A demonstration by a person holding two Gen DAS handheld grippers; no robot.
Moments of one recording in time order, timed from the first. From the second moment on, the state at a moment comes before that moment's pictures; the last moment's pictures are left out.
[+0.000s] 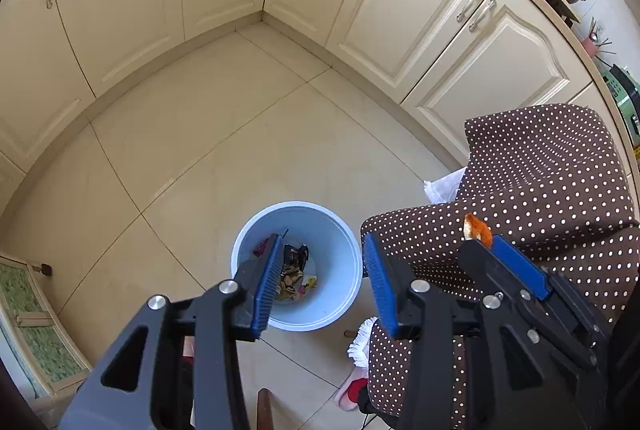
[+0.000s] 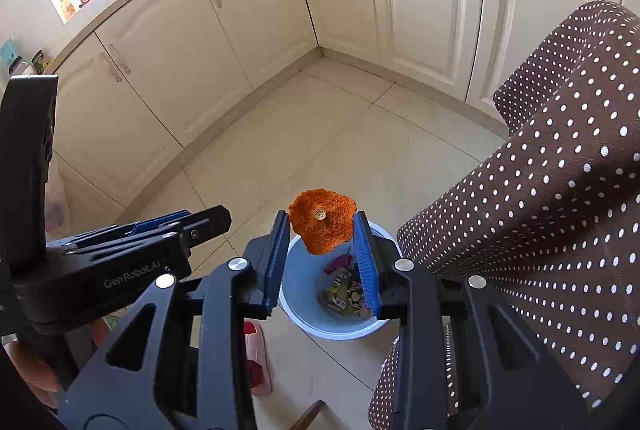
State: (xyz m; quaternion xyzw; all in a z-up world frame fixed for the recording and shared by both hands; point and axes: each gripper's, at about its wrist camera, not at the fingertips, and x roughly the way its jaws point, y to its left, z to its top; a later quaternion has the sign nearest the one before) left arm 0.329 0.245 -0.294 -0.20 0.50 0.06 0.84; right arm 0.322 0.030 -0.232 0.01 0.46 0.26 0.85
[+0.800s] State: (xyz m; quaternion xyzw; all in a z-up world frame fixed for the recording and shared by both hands) left arm 0.308 0.212 -0.232 -0.18 0.46 0.03 0.87; right arm 0.295 -0.012 -0.179 0.02 0.39 0.24 0.89
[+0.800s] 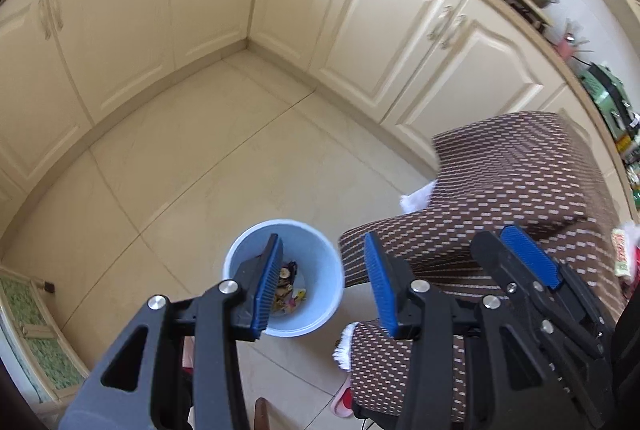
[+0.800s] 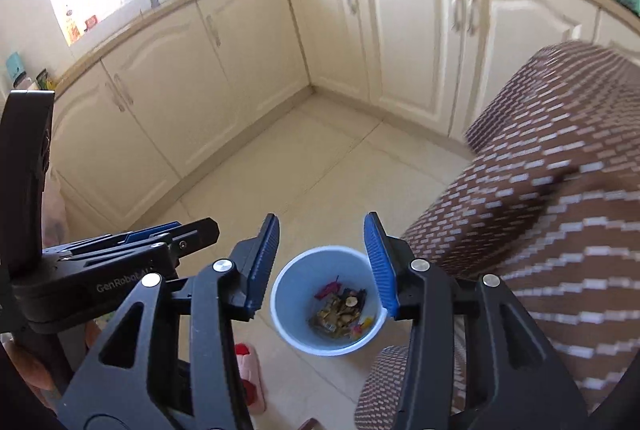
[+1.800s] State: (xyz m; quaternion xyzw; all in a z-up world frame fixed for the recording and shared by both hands) left arm 0.311 -0.179 -0.140 0.04 0.42 -0.22 0.88; right arm 0.188 -0.384 -0.097 0.15 0.25 -0.07 0.95
